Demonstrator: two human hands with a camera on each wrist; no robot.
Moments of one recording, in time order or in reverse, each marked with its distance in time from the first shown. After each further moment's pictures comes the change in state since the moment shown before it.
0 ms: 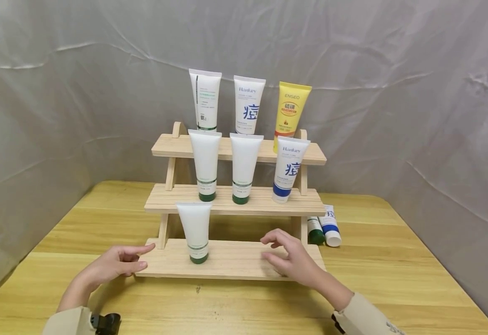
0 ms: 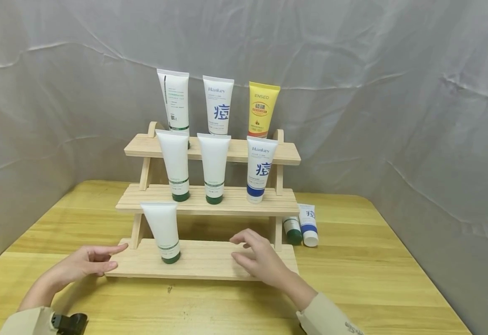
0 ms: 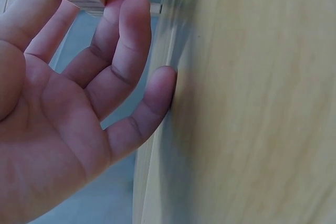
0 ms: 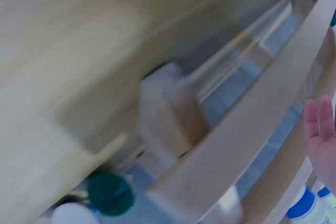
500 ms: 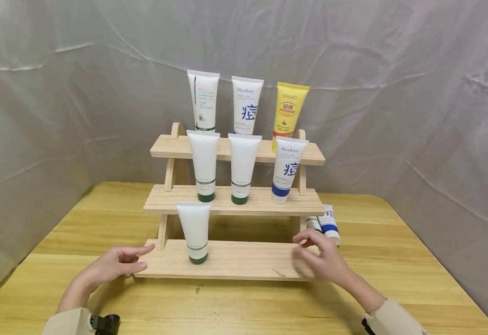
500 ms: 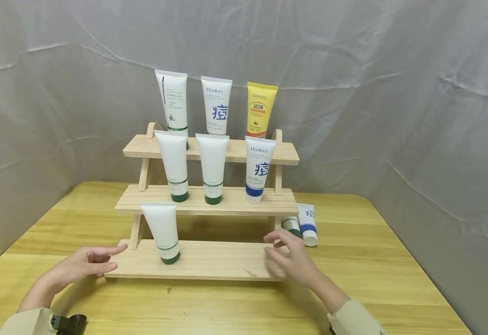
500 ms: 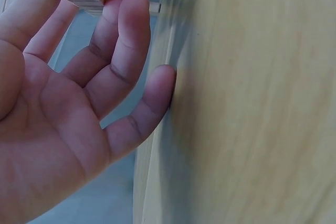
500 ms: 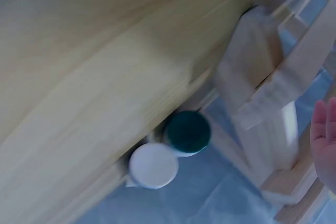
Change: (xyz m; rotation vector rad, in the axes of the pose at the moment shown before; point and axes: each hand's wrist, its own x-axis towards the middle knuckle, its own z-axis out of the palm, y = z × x) left_hand 0.000 0.001 0.001 0.010 -0.005 0.006; right_hand -0.044 0.049 -0.038 -0.044 0.141 -0.041
